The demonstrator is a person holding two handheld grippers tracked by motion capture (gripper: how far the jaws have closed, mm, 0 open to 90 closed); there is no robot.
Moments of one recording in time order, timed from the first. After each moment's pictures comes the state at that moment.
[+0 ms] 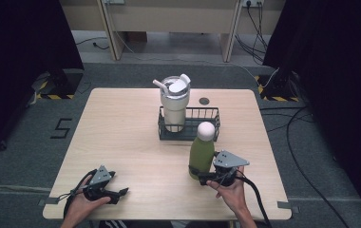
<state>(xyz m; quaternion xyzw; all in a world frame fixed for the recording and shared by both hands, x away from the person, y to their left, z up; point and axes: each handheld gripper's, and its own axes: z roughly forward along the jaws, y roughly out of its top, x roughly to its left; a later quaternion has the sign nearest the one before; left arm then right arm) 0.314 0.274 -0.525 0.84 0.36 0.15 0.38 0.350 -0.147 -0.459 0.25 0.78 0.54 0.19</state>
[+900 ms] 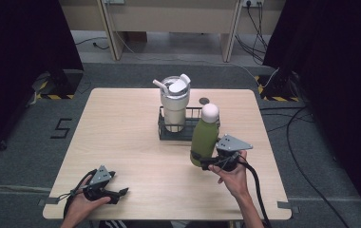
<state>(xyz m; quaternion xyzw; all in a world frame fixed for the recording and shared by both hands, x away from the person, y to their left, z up) 0.314 0.274 -0.525 0.84 0.36 0.15 0.38 0.379 -0.151 -0.426 0.26 0.77 0.55 0.19</state>
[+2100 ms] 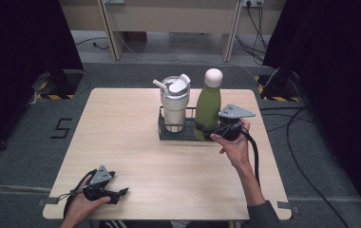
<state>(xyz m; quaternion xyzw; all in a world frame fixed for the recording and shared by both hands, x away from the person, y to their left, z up) 0.314 0.274 -0.525 0.84 0.36 0.15 0.38 0.442 -0.153 -0.373 0.29 0.76 0.54 0.22</state>
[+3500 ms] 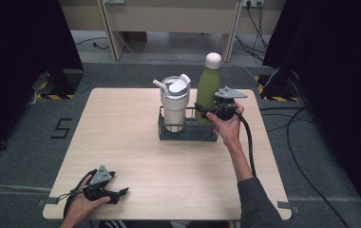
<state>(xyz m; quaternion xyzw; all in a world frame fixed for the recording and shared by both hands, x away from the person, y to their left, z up) 0.314 0.274 -0.525 0.84 0.36 0.15 0.38 0.517 -0.148 -0.387 0.35 0.74 0.52 0.24</state>
